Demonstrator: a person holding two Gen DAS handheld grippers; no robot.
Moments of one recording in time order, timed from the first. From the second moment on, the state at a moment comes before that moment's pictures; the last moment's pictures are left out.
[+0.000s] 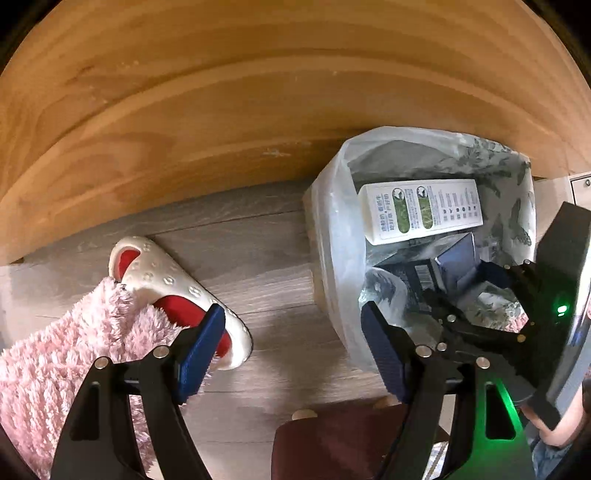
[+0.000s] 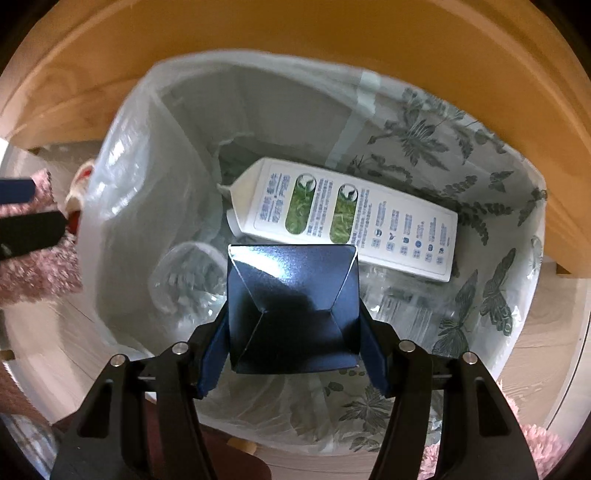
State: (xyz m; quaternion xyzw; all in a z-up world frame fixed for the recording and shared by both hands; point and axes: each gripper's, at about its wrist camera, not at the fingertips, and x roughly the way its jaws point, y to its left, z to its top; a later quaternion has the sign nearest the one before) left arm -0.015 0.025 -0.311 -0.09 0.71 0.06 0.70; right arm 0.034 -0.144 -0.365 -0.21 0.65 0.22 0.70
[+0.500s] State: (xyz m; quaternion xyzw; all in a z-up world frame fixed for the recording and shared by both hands) left arm -0.018 0.029 -0.318 -0.12 0.72 0.05 0.68; right arm 0.039 -0.136 -0.374 -0.21 0.67 0.24 0.67
